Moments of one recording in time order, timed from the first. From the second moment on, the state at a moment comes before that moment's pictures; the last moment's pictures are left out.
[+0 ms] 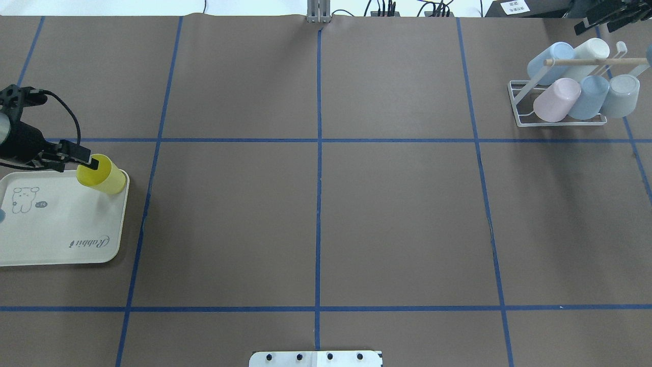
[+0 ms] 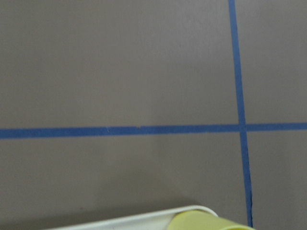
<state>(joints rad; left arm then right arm) -1.00 -1.64 -1.58 -2.26 -2.34 -0.89 1.40 -1.10 1.25 -1.10 2.46 0.34</state>
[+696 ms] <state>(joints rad) -0.96 -1.61 -1.63 -2.11 -2.28 -0.86 1.39 -1.11 1.26 -1.10 2.46 0.34</state>
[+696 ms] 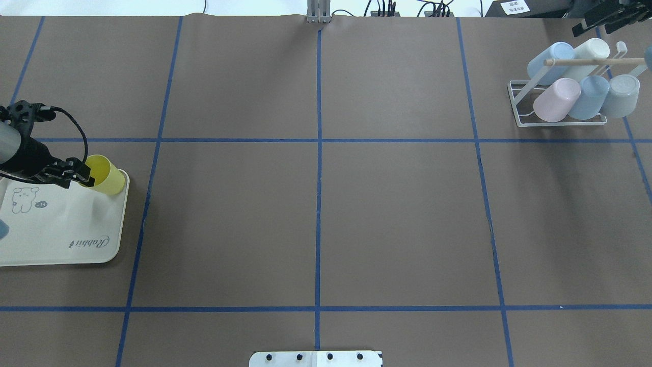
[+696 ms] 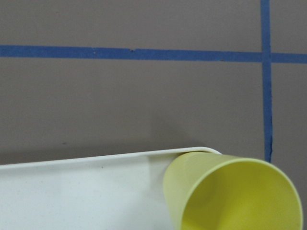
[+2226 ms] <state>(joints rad) -0.91 -1.91 -1.95 -1.89 -2.28 -1.35 1.20 -1.06 1.48 -1.08 2.44 0.88</state>
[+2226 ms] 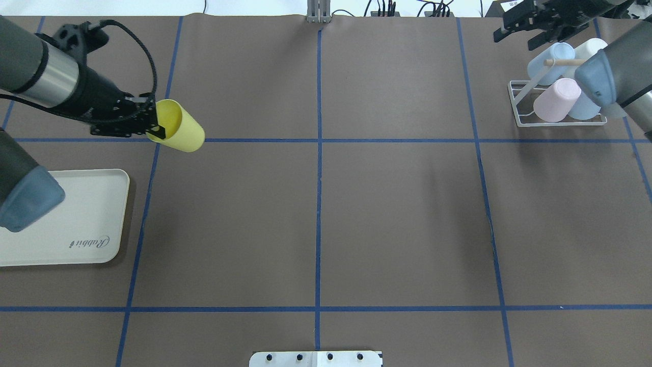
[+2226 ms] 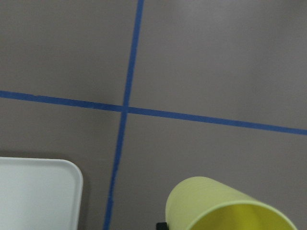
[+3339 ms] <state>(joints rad) -0.83 -1.95 -1.72 -3.11 -2.12 -2.32 0.81 -0.97 1.62 -0.18 2.07 1.98</state>
